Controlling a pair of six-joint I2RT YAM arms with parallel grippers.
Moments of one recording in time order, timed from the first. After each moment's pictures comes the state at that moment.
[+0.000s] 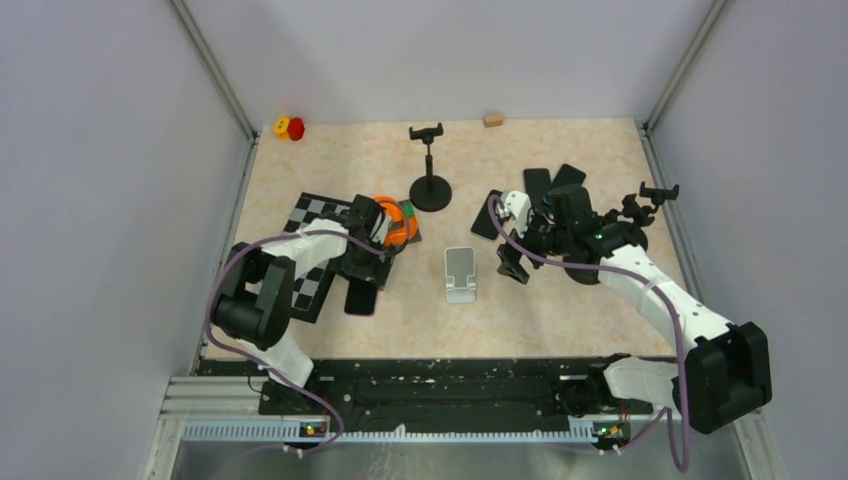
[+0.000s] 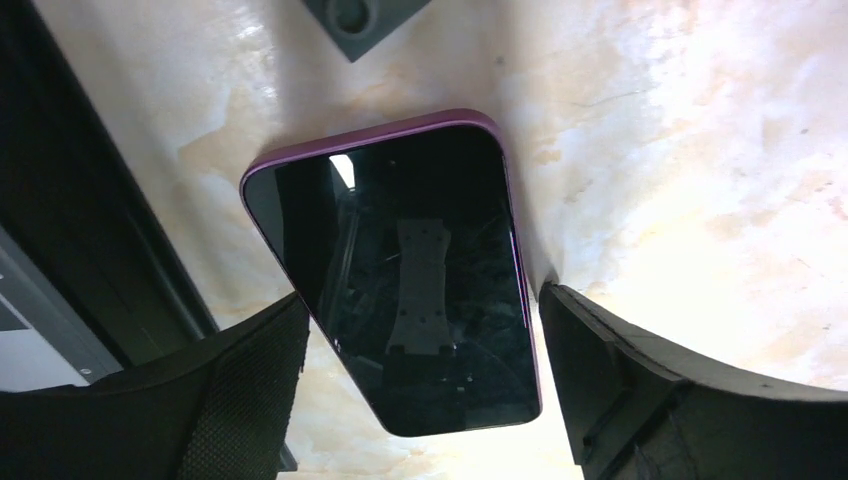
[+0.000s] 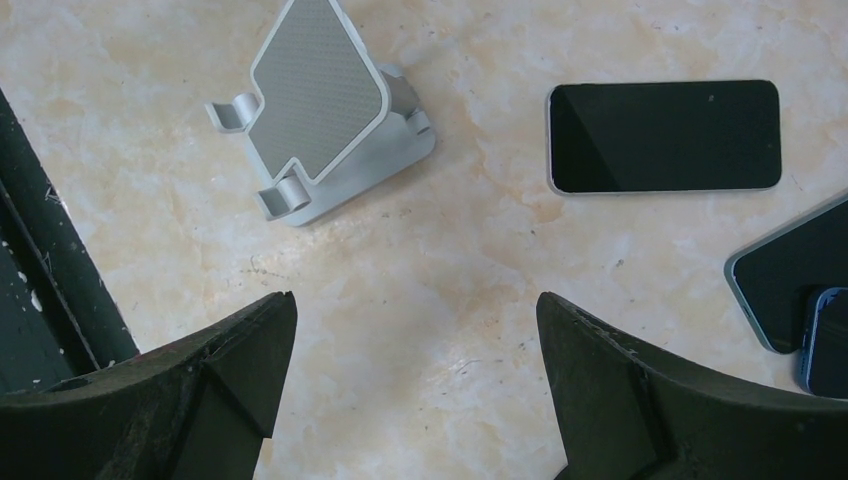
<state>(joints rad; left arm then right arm) -0.37 1.66 0.98 -0.64 0.00 -0.07 0.40 1.19 0.89 -0.49 -0.49 -0.50</state>
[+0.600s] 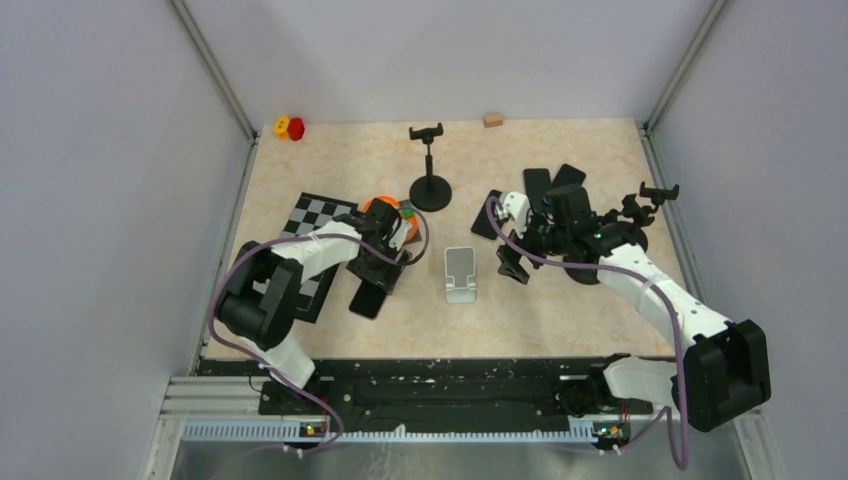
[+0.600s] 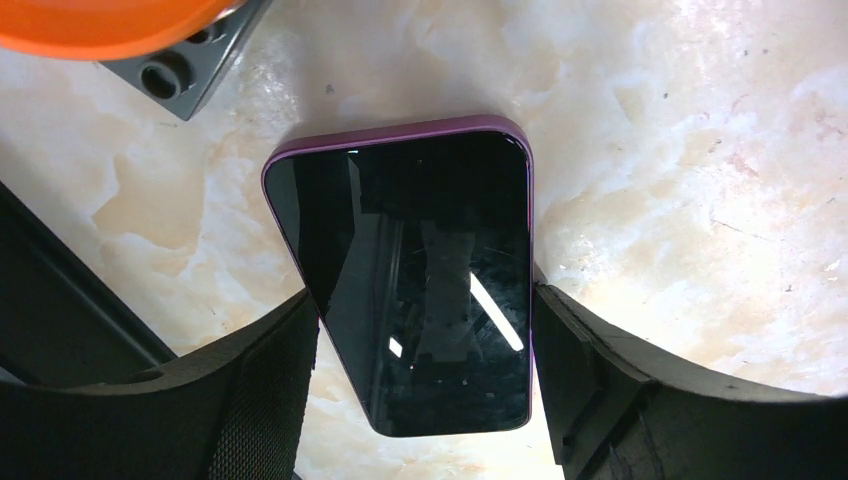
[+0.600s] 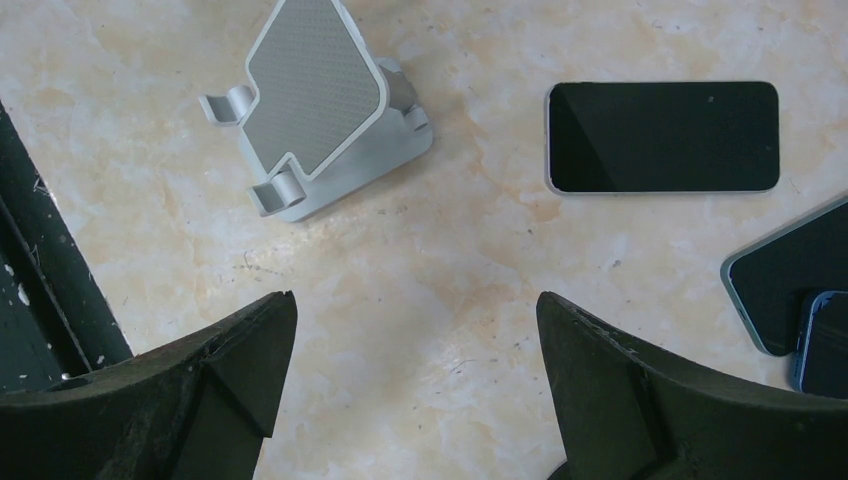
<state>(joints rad) -0.48 1.67 1.00 -0.63 0.01 0.02 0.40 1.21 0.89 -0.49 -0.49 -0.52</state>
